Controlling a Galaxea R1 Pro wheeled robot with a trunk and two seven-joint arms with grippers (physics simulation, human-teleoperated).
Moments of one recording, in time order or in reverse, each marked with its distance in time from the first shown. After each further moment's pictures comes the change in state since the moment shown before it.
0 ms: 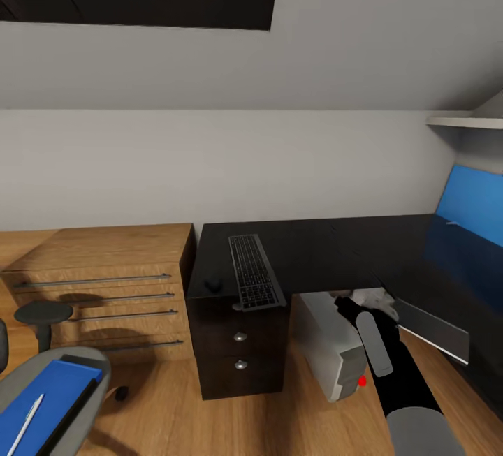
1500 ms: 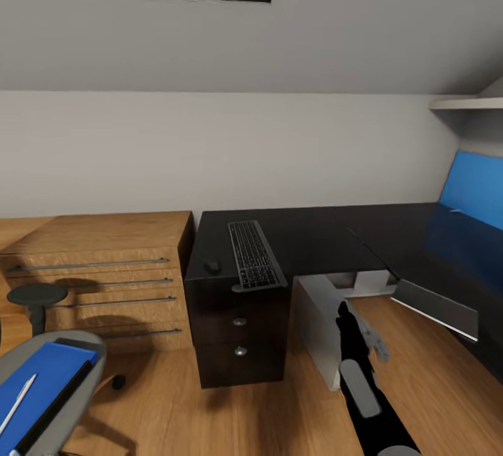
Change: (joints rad) left arm 0.000 -0.003 0.000 -0.001 0.000 0.002 0.010; right arm 0.103 0.074 -0.008 0.274 -0.350 -0.857 0.471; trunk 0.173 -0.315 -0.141
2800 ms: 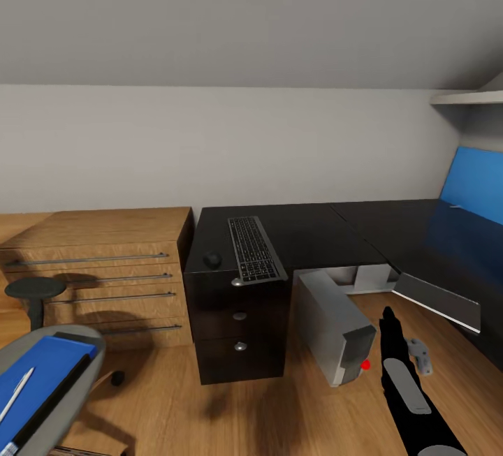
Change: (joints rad) left arm 0.000 -0.001 -0.003 0.004 -0.002 -0.001 -0.006; right arm -0.001 -0.166 -0.044 -0.005 -0.314 -0.005 0.001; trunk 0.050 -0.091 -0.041
